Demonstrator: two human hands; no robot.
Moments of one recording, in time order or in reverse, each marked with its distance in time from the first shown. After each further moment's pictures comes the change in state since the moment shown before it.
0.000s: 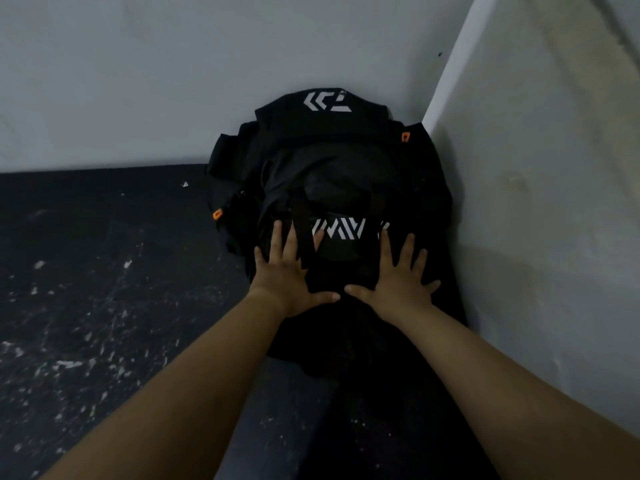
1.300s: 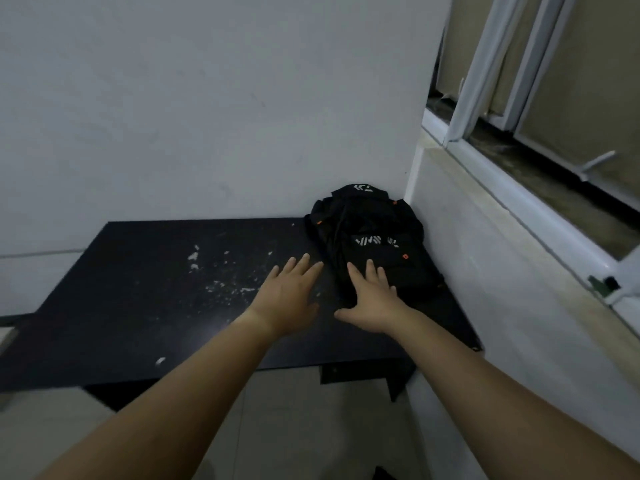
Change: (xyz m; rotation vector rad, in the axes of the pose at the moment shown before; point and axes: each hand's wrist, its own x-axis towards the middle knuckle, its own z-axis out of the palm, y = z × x) left_hand -0.510 -0.078 -0.010 0.019 0.468 0.162; right_hand -0.477 -0.145 0.059 0.014 0.169 -0.313
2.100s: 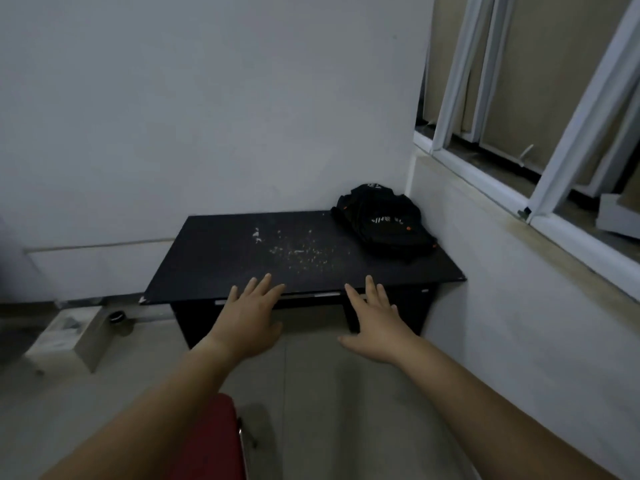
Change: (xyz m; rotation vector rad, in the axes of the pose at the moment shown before) left_hand -0.439 -0.035 -0.026 0.031 0.054 -0.103; right_hand -0.378 -0.139 0.152 -0.062 0.106 -0.101
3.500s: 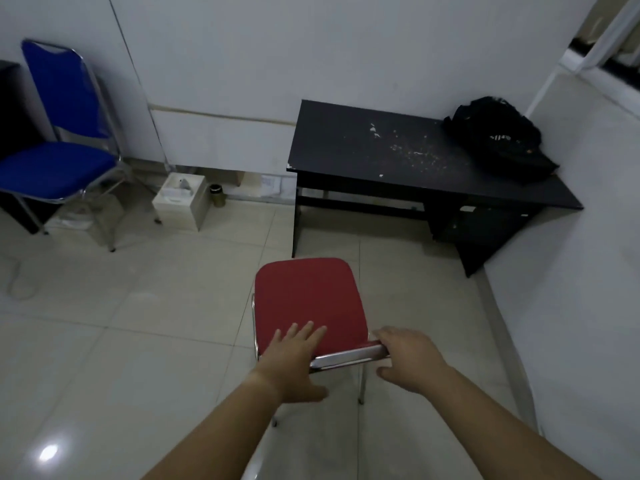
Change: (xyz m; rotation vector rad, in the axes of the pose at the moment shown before) left_hand -0.394 -0.253 0.146 -0.276 -0.458 -0.054; right_hand -0.169 -0.281 0.316 -0.368 -0.268 -0.134
